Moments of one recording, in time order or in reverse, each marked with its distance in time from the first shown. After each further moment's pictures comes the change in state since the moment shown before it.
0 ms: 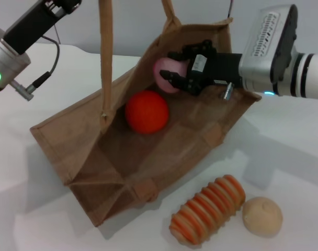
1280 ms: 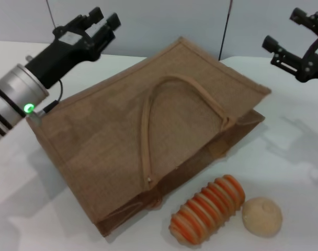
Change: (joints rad) left arm 0.028 -0.011 -0.052 -0.165 0.060 0.375 0.589; right arm -0.472 -0.020 0.019 -0.242 0.468 -0.477 -0.062
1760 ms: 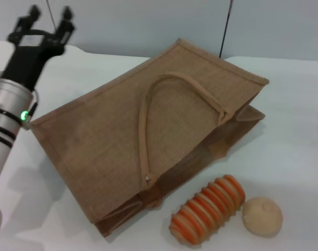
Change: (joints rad) left arm 0.021 -0.011 -0.101 -0.257 -0.390 0.044 0.492; right arm -0.009 0.007 0.536 0.293 0.010 -0.003 -0.436
